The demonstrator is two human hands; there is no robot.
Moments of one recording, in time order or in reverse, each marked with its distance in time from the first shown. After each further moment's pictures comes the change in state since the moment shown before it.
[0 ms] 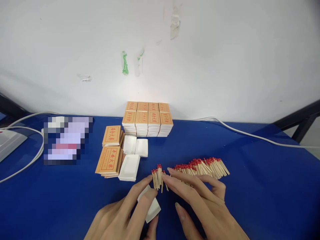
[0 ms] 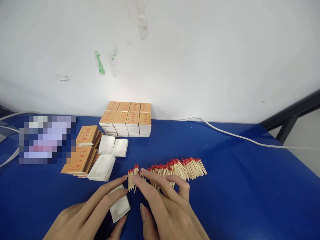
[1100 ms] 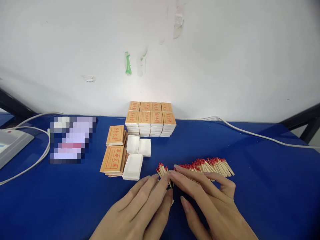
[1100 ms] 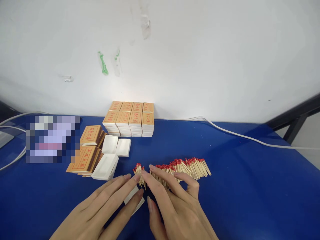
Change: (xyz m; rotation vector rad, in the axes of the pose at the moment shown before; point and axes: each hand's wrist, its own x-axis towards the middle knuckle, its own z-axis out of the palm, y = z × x) left_hand 0.018 0.002 -0.013 0.243 0.031 0.309; right_hand 0.003 0.003 0.000 0.016 0.056 0.033
